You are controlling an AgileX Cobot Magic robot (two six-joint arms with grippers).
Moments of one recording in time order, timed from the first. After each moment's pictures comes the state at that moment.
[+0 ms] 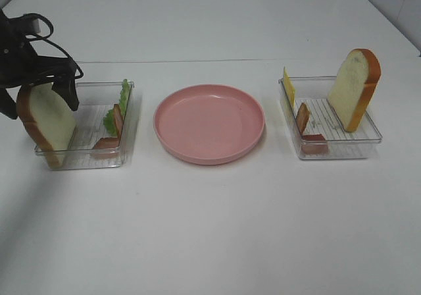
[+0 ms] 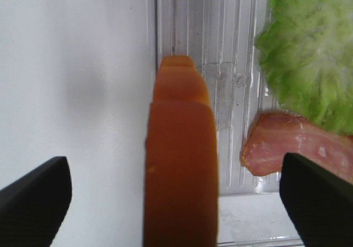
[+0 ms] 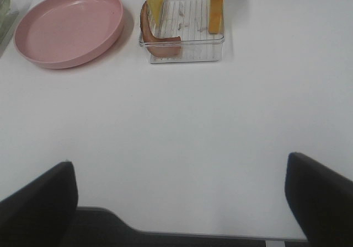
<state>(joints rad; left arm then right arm) -0.06 2.05 -1.51 -0.16 0.91 -0.10 0.00 0.00 -0.47 0.10 1.12 -0.04</state>
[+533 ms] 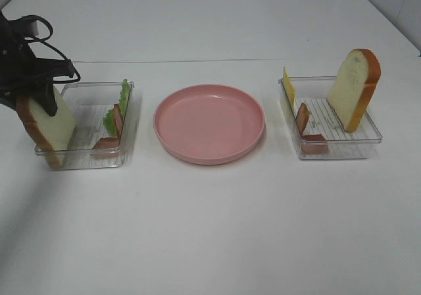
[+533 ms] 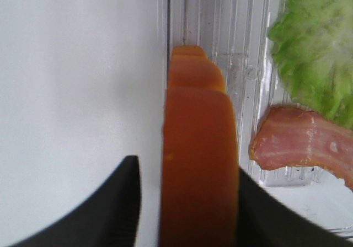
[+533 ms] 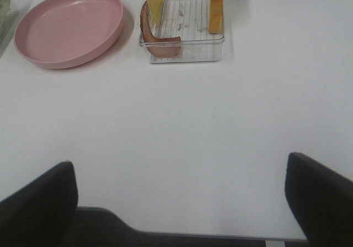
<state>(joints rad) -0.06 2.05 -1.51 -0.14 0.94 -0.14 0.00 0.00 -0.47 0.10 1.12 -0.04</state>
